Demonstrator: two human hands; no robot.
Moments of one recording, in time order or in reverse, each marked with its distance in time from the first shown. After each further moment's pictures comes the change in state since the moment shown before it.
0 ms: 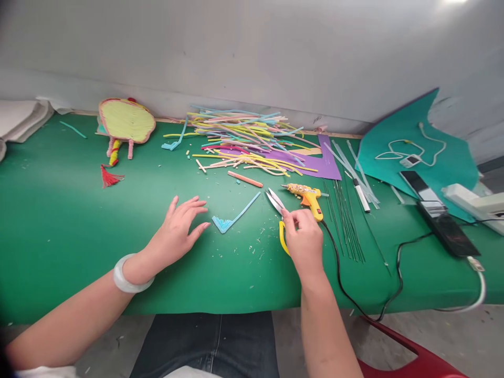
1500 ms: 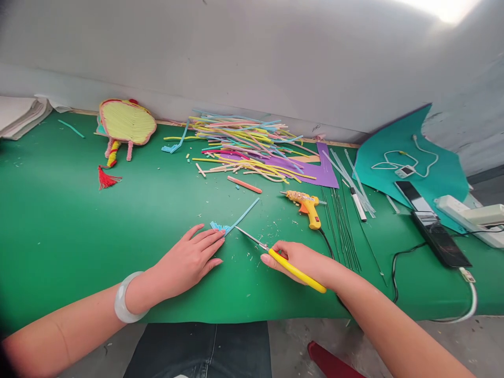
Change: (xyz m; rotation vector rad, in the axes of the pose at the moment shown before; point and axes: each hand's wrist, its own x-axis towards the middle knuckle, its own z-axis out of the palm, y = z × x) left_hand -0.020 0.026 0.019 0.123 -0.139 0.299; right_hand 0.025 -0.028 -0.049 -0.109 -1.315 0.231
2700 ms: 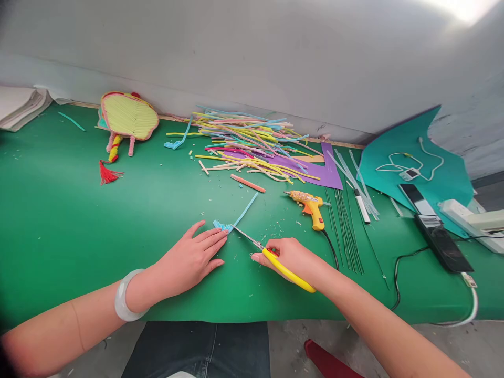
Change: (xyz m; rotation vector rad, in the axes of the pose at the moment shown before) left_hand -0.002 -0.002 0.000 -0.027 -0.025 0.008; right_hand 0.022 -0.007 0.017 -0.059 0.143 -0.095
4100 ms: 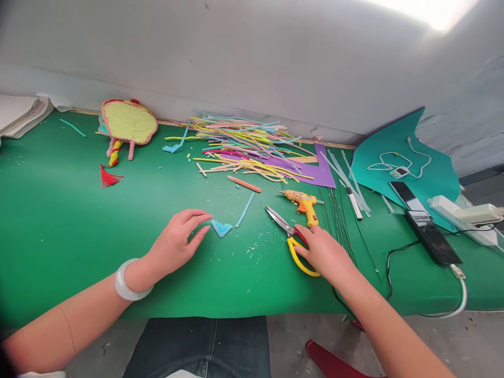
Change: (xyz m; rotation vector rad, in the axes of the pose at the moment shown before) left_hand 0.010 -0.020 -0.016 -0.213 0.359 -0.247; right_hand -0.011 0.085 -0.010 -0.567 0.372 0.138
